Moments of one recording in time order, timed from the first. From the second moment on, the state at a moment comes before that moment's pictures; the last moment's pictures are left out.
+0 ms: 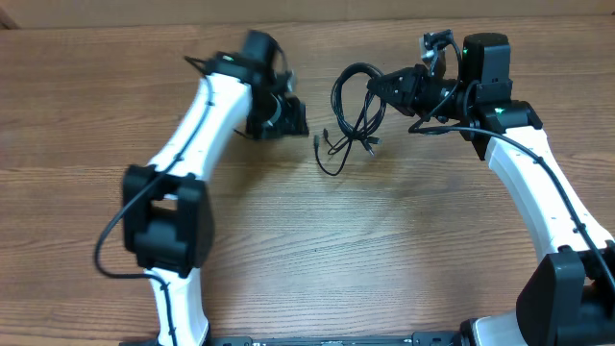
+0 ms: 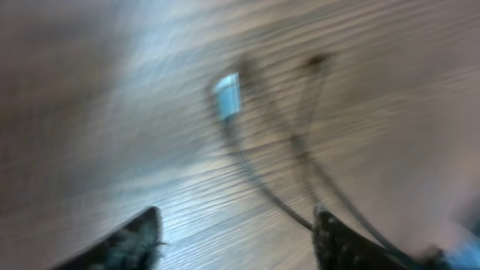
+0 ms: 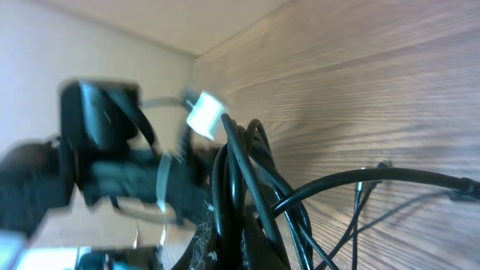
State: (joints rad) left arm -0.25 2.09 1.84 -1.09 0.45 -0.18; right arm 0.10 1.65 1.31 -0.29 -0.86 0.63
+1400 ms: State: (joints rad) left arm -0.06 2.01 1.89 -0.93 1.22 0.19; right arm 0.14 1.65 1.31 -0.17 -1.11 0.60
